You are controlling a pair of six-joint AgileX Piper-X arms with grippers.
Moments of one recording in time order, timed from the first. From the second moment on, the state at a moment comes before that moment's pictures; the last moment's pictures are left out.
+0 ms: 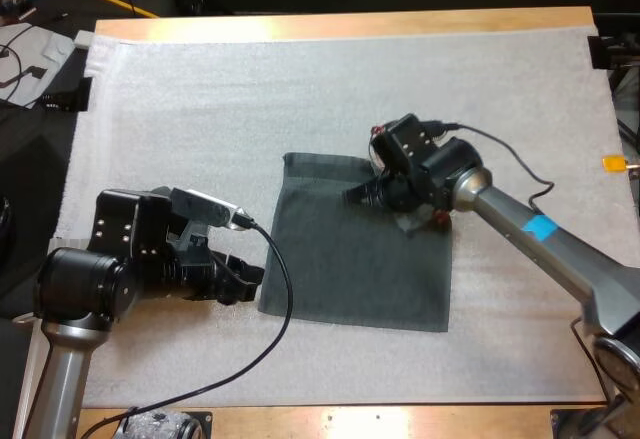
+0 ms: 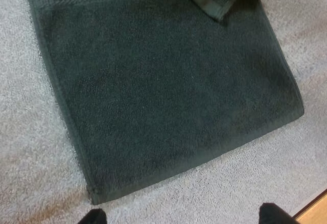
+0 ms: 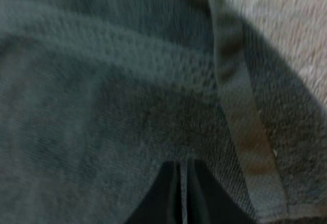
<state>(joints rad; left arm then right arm) -0.20 0.92 -1.03 1.34 0.44 -1.69 0.65 1.78 -1.31 0.79 -0.03 -1.41</state>
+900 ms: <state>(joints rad) -0.20 0.92 -1.03 1.34 0.45 -1.69 0.58 1.98 -1.36 0.62 0.09 -1.31</state>
